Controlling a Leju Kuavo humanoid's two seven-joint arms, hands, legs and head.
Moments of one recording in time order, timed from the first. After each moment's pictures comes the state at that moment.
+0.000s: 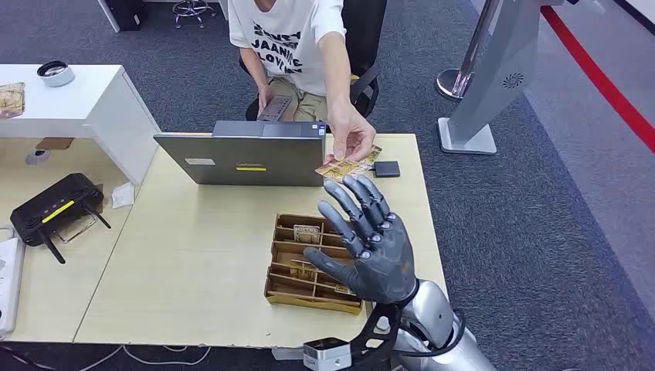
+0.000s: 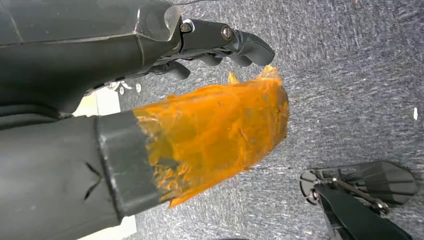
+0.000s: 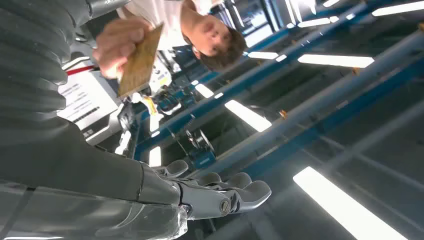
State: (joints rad) left arm -0.09 -0.13 0.92 -0.22 -1.24 0.01 0.13; right arm -0.26 -0.01 0.66 -1.64 1.05 -0.61 -0.36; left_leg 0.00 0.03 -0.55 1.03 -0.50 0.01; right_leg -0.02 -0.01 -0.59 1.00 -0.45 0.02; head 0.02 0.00
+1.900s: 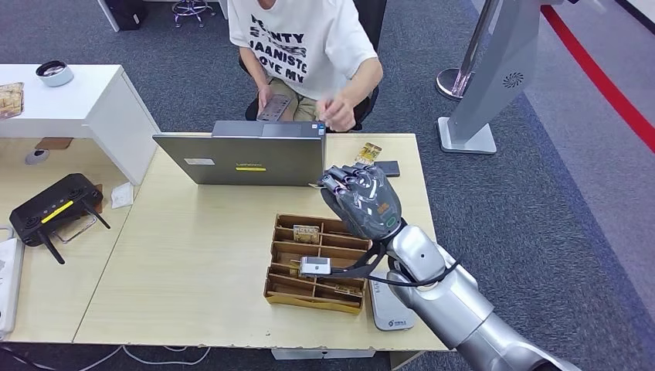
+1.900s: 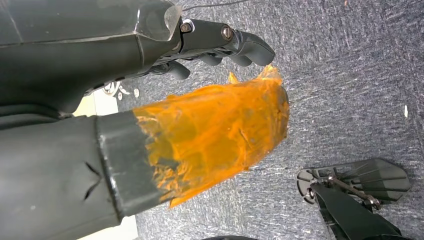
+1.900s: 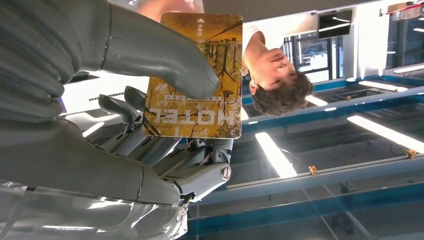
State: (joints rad) left arm -0.11 -0.12 0.91 -0.22 -1.25 -0.01 0.13; right arm -0.52 -0.05 0.71 -1.29 1.15 -0.52 -0.18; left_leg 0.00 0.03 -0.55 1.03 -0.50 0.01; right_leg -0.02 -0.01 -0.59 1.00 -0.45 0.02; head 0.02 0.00
